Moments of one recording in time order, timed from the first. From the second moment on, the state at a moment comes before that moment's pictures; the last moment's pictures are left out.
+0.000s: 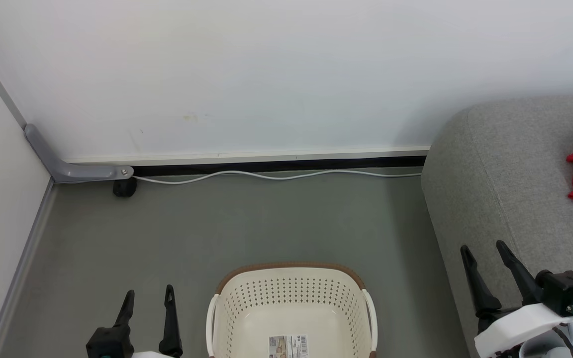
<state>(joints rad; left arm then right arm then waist) 0.06 0.05 -0.13 0.29 -0.25 0.16 -0.26 -0.11 -0.22 0.20 0.36 0.39 0.13 -0.26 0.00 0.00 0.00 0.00</state>
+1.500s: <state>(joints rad) 0.07 0.04 -0.10 0.35 -0.61 0.09 -0.16 -0.05 -0.15 0.13 0.40 0.69 0.13 -0.17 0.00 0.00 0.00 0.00</state>
